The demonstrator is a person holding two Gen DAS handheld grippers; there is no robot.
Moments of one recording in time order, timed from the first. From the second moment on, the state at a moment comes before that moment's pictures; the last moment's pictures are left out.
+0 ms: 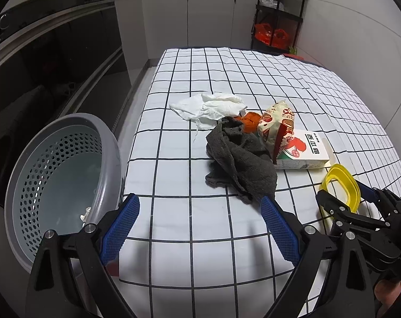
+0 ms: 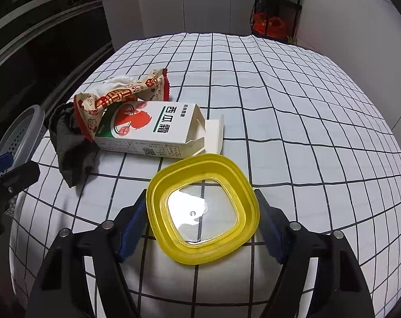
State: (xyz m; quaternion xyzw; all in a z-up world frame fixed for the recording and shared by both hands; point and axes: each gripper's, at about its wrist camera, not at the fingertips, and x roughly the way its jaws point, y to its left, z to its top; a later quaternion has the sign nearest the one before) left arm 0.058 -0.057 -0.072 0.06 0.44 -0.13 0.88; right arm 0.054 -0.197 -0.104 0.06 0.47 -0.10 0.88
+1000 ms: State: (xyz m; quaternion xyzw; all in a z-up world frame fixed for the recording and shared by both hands) left arm 0.094 -0.102 -0.101 0.05 0.46 -0.14 0.87; right arm 0.038 -0.224 -0.098 0.12 0.44 -0.09 0.88
